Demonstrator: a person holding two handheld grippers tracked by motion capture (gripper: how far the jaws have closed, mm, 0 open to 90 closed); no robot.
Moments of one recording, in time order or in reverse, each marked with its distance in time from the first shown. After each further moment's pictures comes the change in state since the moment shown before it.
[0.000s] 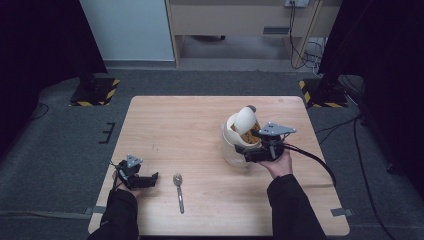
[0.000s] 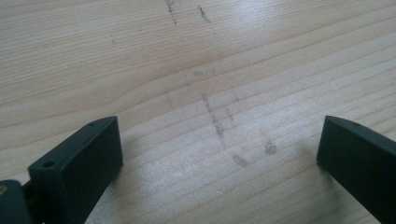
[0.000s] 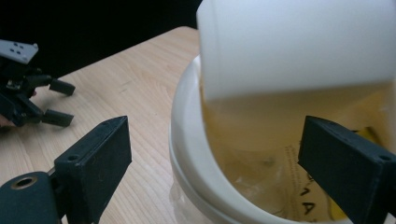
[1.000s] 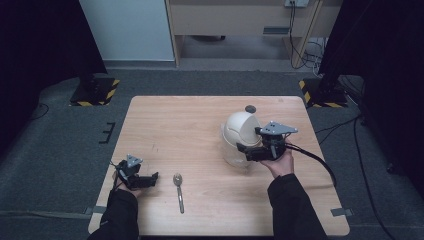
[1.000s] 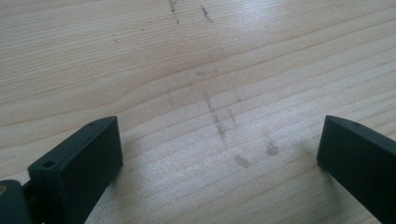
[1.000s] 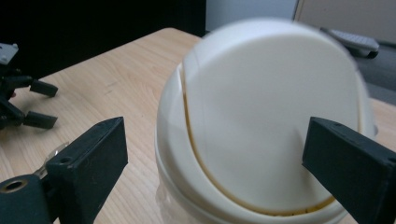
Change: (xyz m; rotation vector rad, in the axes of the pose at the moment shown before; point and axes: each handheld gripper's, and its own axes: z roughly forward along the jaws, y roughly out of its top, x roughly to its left) left arm 0.000 0.000 0.000 -0.002 0.009 -0.006; right arm 0.001 0.002 -0.001 0.010 -0.059 -0.011
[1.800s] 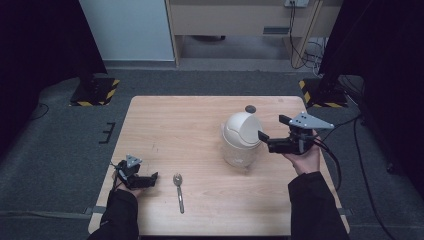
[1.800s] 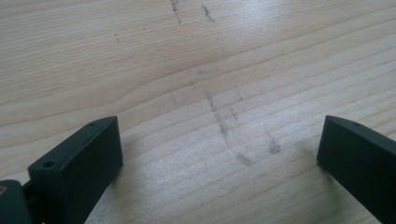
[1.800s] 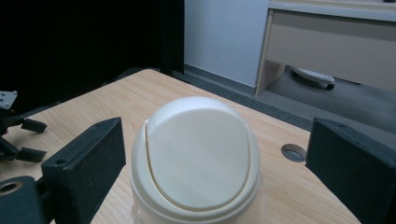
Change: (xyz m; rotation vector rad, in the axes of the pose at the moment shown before) left arm 0.001 0.000 -0.001 0.001 -0.001 0.001; right arm -0.019 0.033 -0.066 -0.138 -0.079 -0.016
